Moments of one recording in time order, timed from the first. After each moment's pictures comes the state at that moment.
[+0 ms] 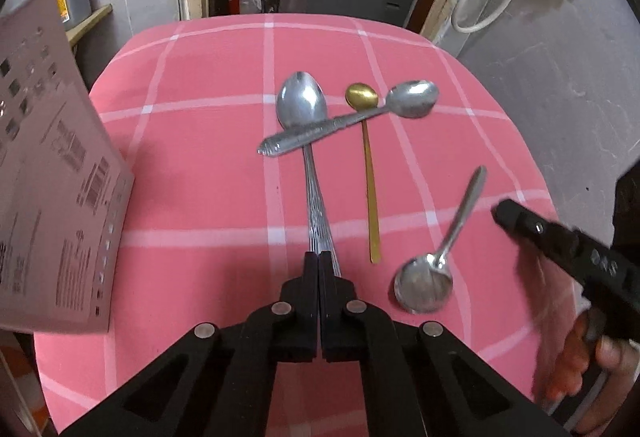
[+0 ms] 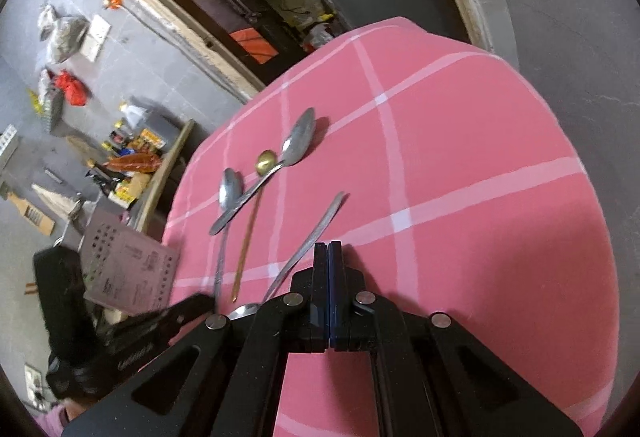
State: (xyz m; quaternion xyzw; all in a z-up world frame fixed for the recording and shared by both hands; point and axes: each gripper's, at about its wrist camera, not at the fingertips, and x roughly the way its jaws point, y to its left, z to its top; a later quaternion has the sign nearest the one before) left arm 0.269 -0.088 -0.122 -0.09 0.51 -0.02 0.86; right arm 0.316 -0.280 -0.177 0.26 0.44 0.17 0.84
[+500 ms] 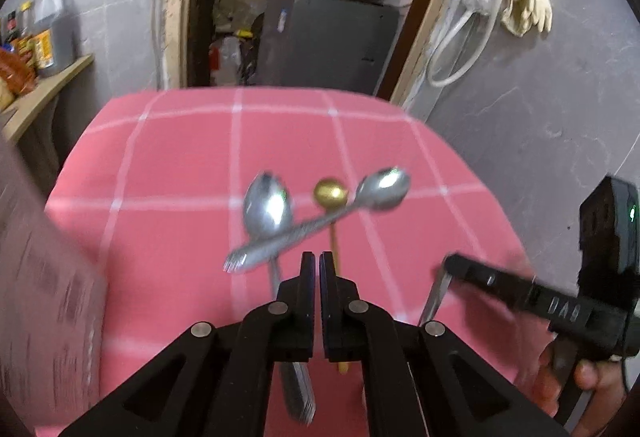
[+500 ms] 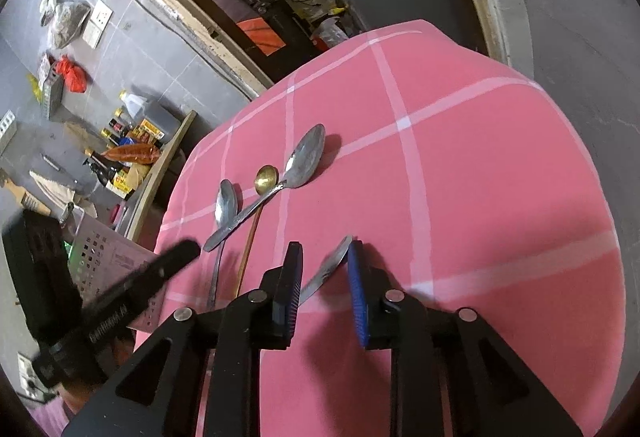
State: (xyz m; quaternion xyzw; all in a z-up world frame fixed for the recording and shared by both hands) left arm 0.315 -0.090 -0.102 -0.10 0.40 -0.06 0.91; right arm 0.353 -0.269 -0.177 0.23 0.45 0.20 0.84
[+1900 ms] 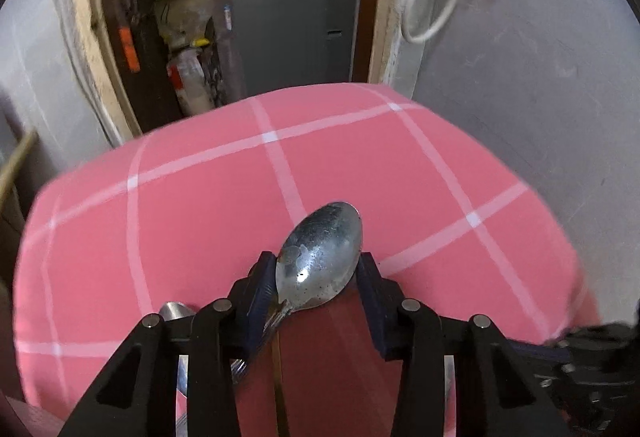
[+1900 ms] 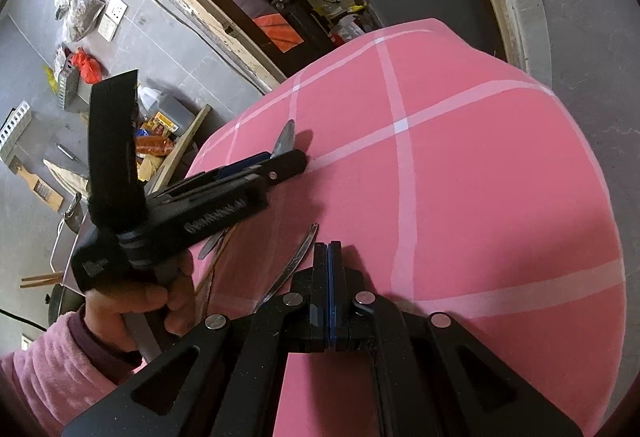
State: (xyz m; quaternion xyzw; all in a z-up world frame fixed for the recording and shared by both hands) left arm 0.414 -0.149 -0.124 0.01 0.44 -0.09 0.89; right arm 0.359 -0.277 -0.186 0.23 0.44 0.23 0.84
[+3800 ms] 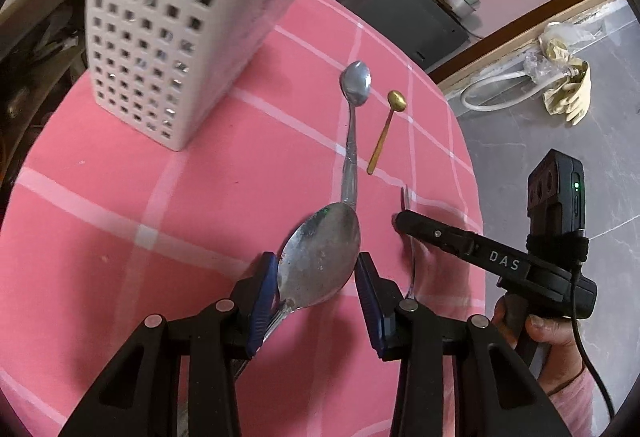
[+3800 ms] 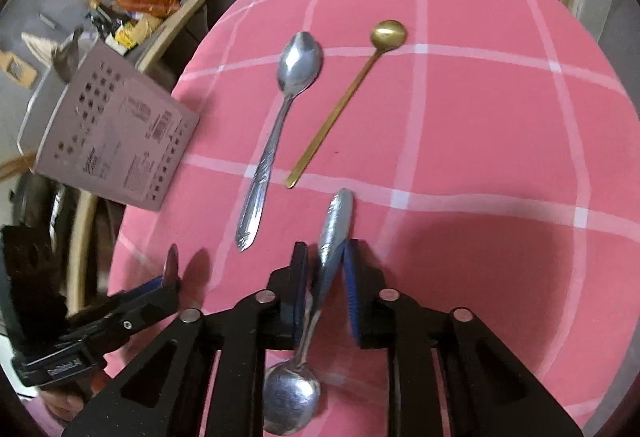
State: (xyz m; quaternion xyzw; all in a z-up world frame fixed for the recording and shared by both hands) left arm 0.178 -0.013 -0.144 -0.34 0.48 -0.03 0.81; right arm 0.313 -0.175 -0.151 0.04 0.58 0.25 0.77
